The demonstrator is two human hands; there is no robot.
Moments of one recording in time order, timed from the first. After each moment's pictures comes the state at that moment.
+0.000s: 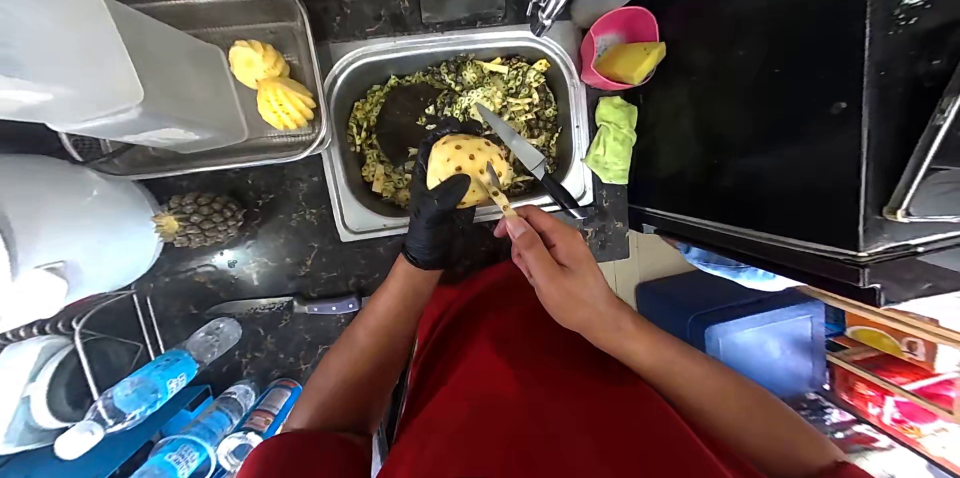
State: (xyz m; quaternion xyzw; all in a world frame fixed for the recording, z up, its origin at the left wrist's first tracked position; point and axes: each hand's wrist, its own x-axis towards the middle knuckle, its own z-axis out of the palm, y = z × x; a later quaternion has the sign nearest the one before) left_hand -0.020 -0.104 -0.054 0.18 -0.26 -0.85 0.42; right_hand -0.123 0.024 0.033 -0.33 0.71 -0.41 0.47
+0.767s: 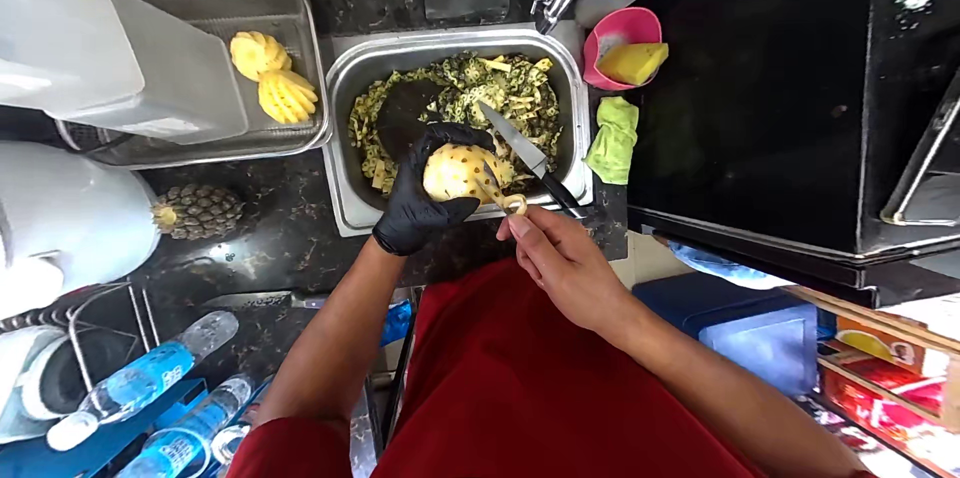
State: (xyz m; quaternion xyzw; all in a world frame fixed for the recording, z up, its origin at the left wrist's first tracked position) left_hand 0.001 -0.144 -0.054 0.11 -0.52 -0.79 0.30; right_hand -0.132 0.024 0.042 -0.31 0.69 -0.38 0.53
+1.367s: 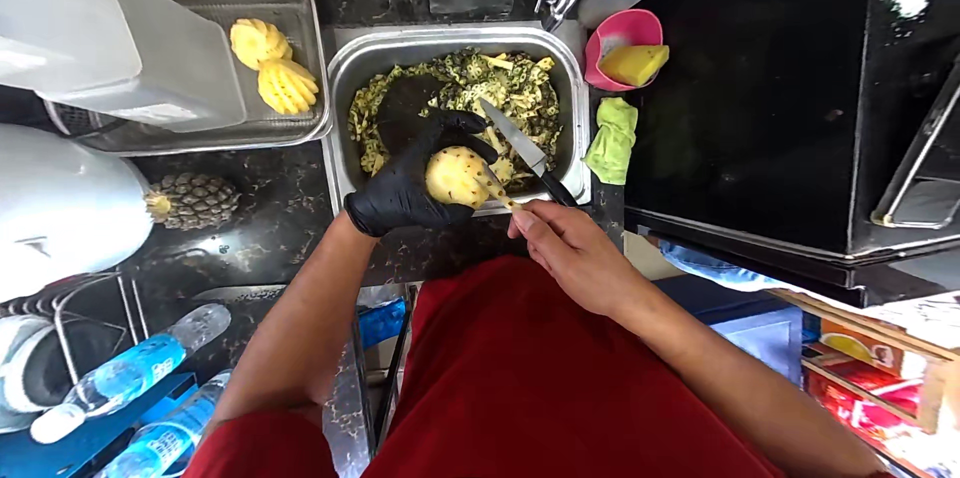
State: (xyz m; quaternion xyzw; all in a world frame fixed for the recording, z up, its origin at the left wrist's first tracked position) left_hand 0.013 -0.179 -0.043 0.05 -0.61 -0.78 0.13; right_hand -0.149 0.019 0.047 -0.35 0.71 -0.27 0.54
